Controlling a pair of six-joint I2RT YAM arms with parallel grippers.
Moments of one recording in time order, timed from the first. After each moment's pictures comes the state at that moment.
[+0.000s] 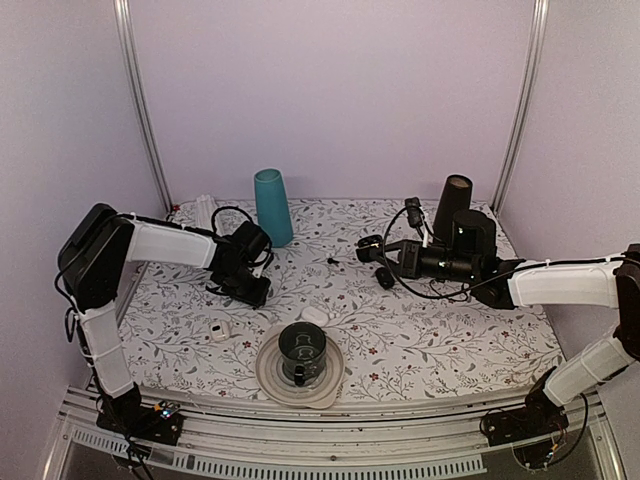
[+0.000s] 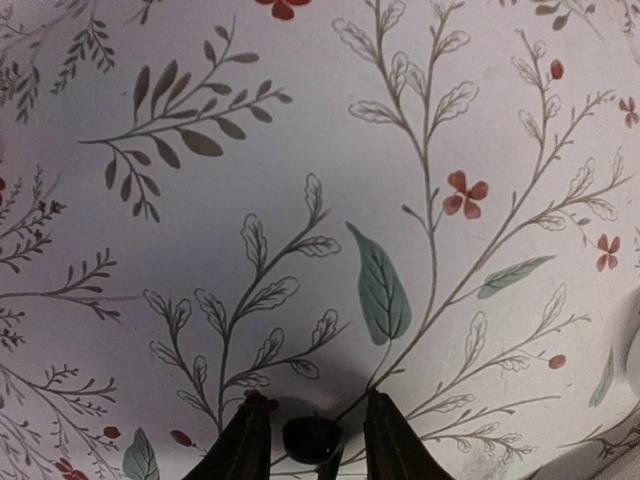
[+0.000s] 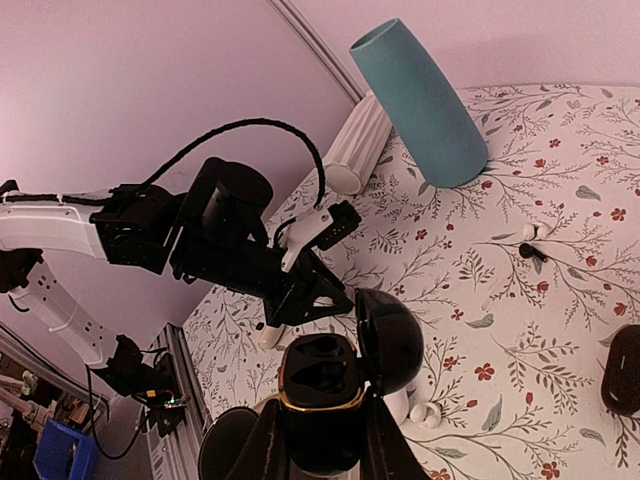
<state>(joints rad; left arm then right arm) -0.59 1.91 1.16 -0.46 -0.11 -0.22 0.64 1.43 0.73 0.48 -0.45 0.56</state>
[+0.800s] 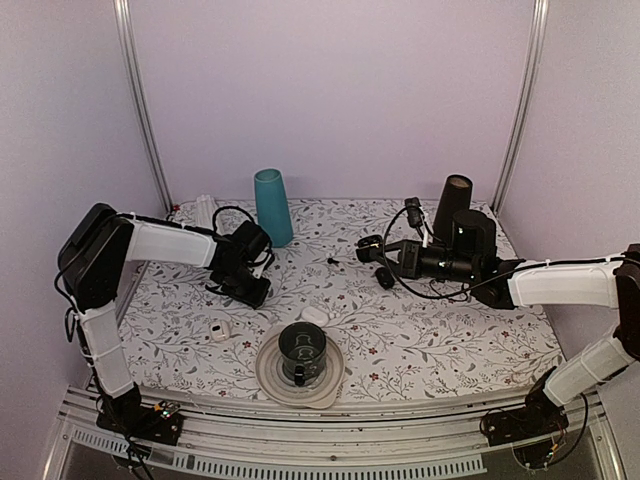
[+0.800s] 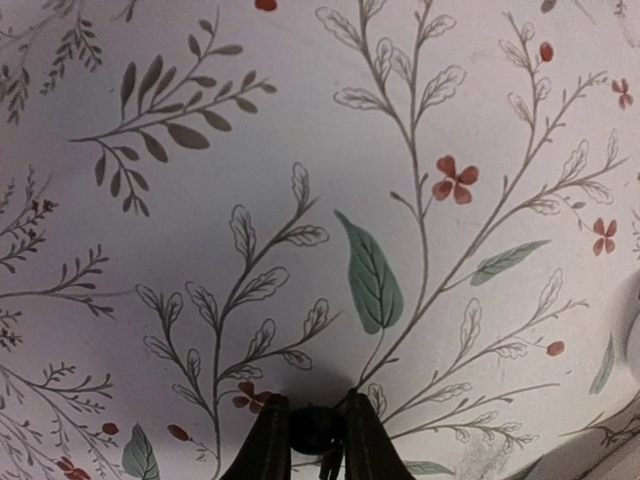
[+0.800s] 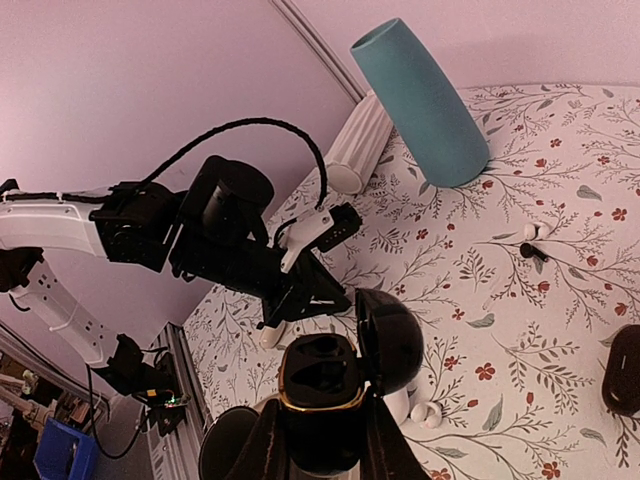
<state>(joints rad) -0.59 1.91 1.16 -0.49 -0.09 -0.19 0.64 1.43 0.73 0.48 -0.45 0.56</state>
